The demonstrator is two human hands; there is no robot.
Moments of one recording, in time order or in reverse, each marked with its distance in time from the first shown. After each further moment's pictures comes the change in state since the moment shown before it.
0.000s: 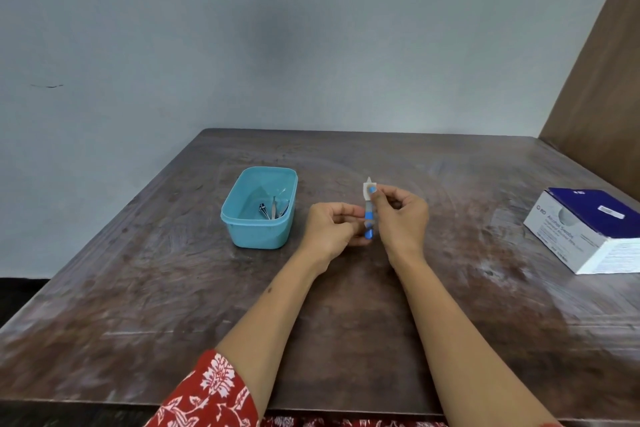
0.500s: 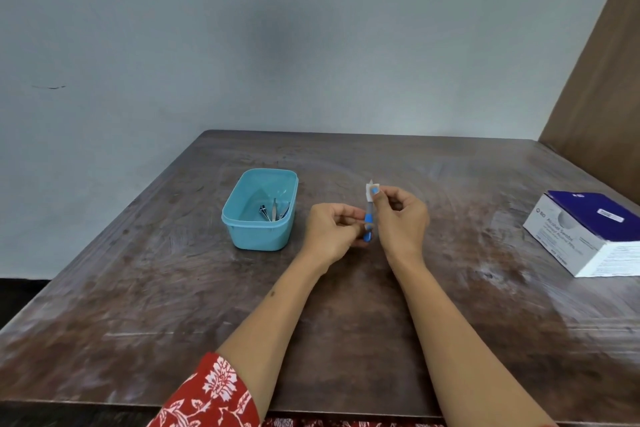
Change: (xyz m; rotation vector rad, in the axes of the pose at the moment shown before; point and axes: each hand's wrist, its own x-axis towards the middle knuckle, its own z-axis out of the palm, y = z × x) left_hand 0.000 0.000 0.001 0.147 0.033 0.059; right_hand 0.002 0.004 0.000 -0.075 0.039 -0.048
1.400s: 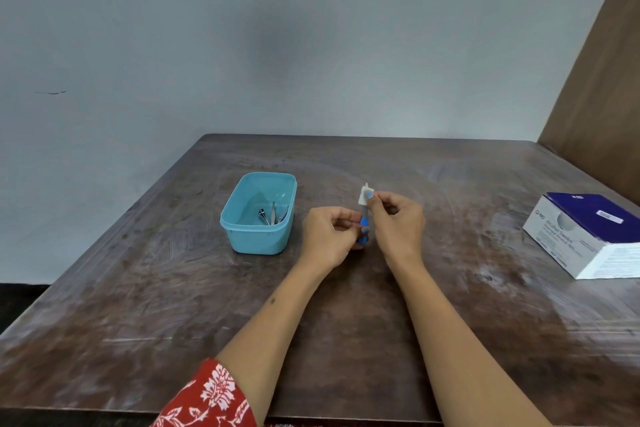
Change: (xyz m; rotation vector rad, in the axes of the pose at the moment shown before) left_hand 0.000 -0.003 0.000 0.100 0.075 0.059; right_hand -0.002 -0.004 -0.002 -0.023 -0.079 -0.003
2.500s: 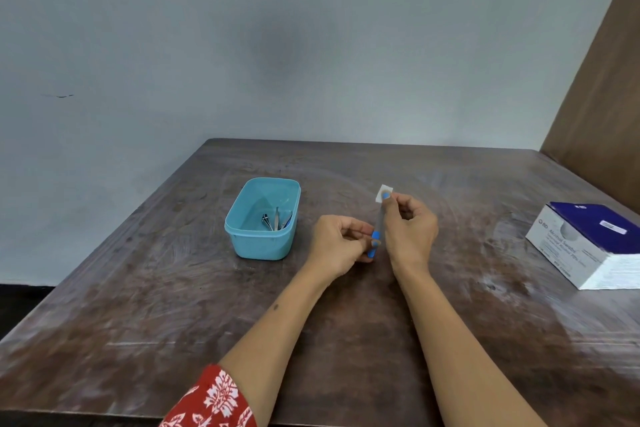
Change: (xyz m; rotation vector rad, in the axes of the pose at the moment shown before) left_hand -0.003 0.005 0.003 -0.043 -0.119 -0.061; right_hand 0.003 -0.001 -0.001 0.041 0.180 -0.014
